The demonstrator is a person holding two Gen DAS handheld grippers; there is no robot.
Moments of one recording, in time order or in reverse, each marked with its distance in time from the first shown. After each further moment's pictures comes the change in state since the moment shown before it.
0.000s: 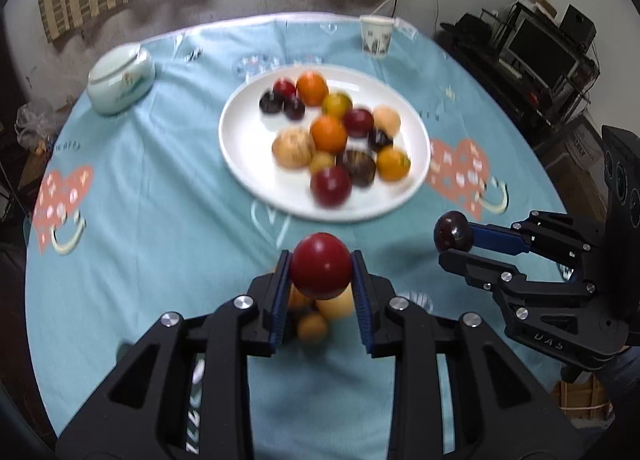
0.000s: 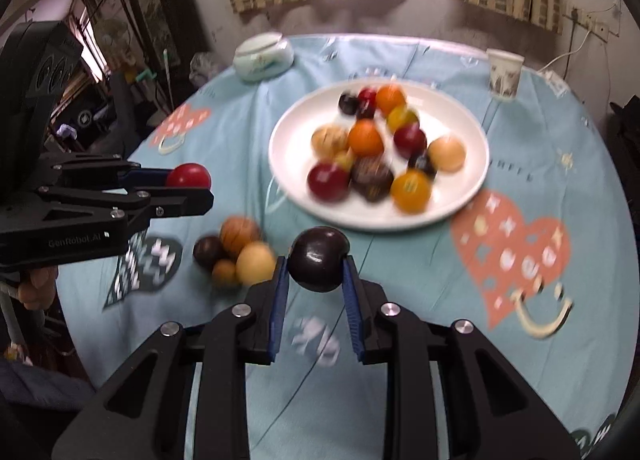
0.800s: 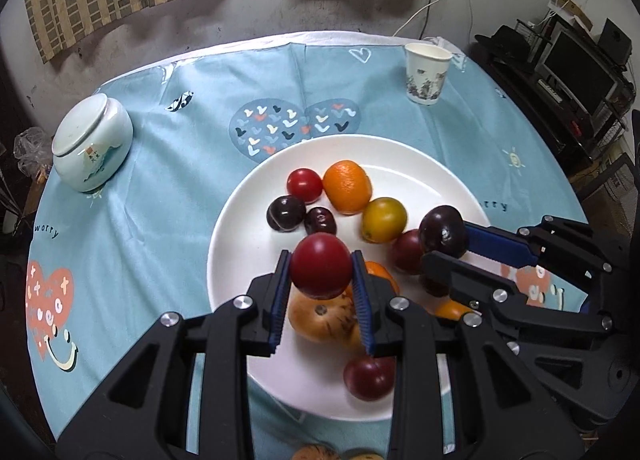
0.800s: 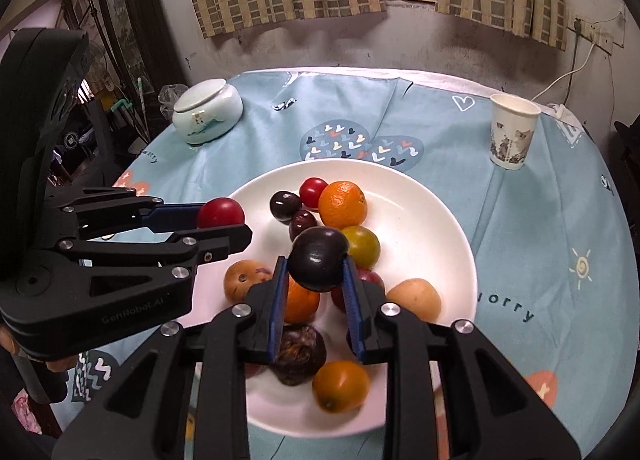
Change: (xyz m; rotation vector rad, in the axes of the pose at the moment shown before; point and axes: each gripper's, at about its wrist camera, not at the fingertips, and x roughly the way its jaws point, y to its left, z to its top) left arm 0.106 0.018 0.128 -0.027 0.012 0.082; right arm 0.086 -0.068 0.121 0.025 -0.039 -0.029
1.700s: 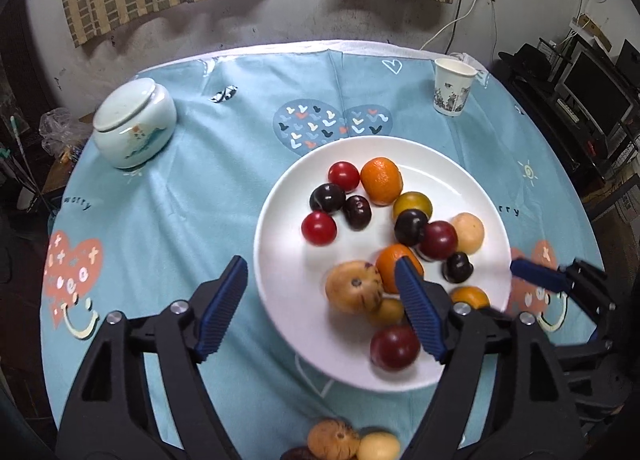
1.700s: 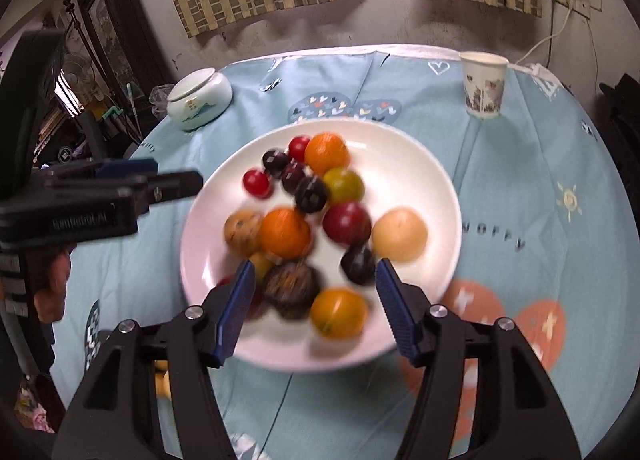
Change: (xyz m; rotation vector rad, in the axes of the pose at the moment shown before) left arm -0.039 0.018 -0.025 -0.073 -0.045 0.074; right arm -0.031 -0.002 -0.050 0.097 0.035 0.000
